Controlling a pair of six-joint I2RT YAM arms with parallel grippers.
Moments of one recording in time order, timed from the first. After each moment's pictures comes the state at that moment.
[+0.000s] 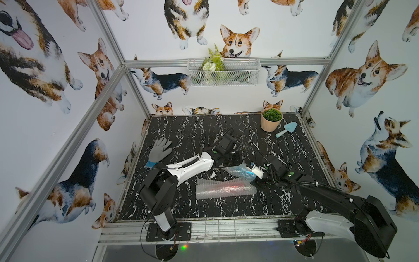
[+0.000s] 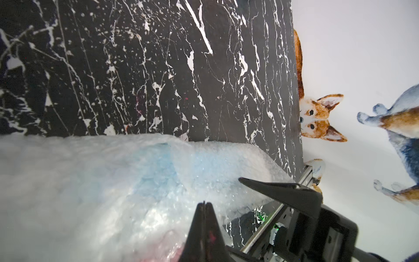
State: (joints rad) left arm -0.81 1.68 1.17 -0.30 0.29 -0.83; right arm 0.72 1.13 0.61 -0.41 -0.06 -0.31
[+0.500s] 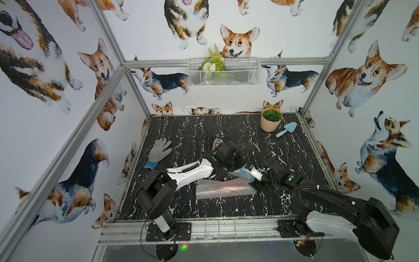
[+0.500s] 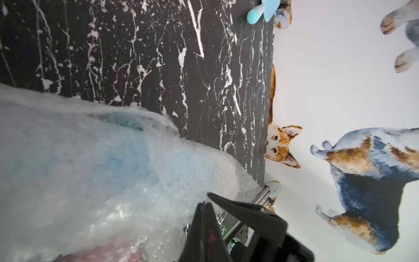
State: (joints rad) left arm -0.86 1.64 1.08 -0.09 0.23 -1.14; right arm 0.78 1.10 0.57 -0.37 -0.02 -0.28
